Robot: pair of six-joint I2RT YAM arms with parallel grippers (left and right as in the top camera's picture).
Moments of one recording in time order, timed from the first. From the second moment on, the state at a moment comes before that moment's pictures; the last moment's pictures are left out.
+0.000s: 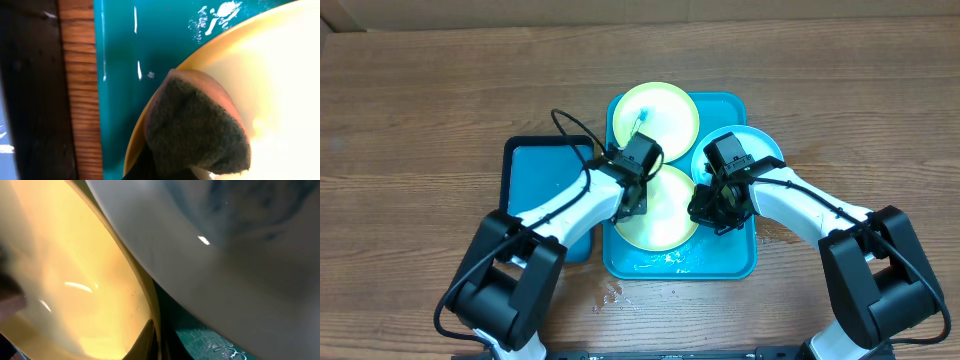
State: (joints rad) left arm -0.54 1.85 1.10 -0.64 -0.18 -0.54; right arm 0.44 1.80 1.00 -0.63 -0.31 0.63
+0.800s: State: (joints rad) left arm -0.53 1.90 1.10 -0.43 0.41 -0.35; right arm 0.44 1.80 1.00 -0.64 -0.31 0.63
